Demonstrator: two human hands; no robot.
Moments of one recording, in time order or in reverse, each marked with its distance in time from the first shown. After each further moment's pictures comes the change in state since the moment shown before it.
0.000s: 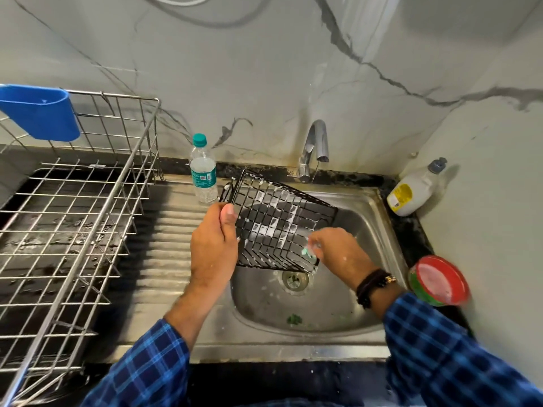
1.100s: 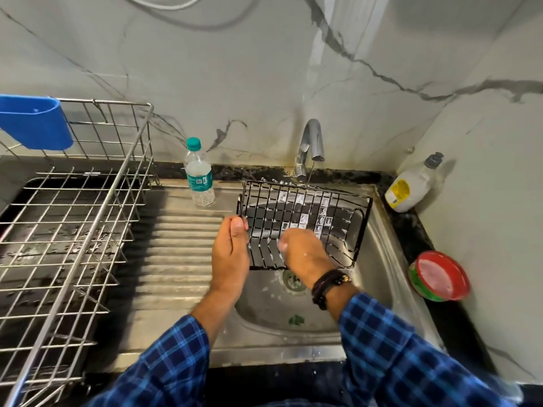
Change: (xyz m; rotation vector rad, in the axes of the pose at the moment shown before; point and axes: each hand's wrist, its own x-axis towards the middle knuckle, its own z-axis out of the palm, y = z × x) left_hand -0.013 -0.015 0.040 -0.440 -0.081 -0.153; right_hand 0.002 -0.070 0.012 0.344 0.028 0.210
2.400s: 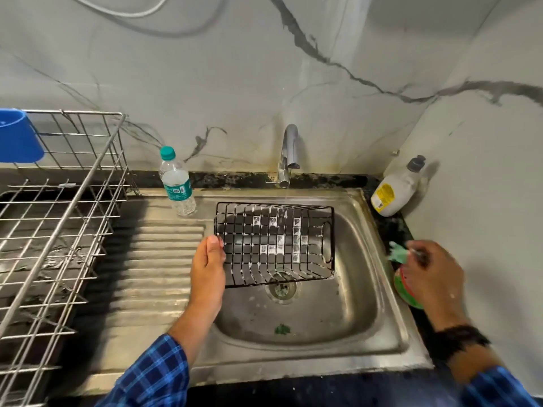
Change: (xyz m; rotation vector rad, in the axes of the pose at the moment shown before) left_hand 0.007 -0.037 0.014 -0.080 0.064 -0.227; right_hand -0.052 0.199 -0.106 0.168 0.631 0.261
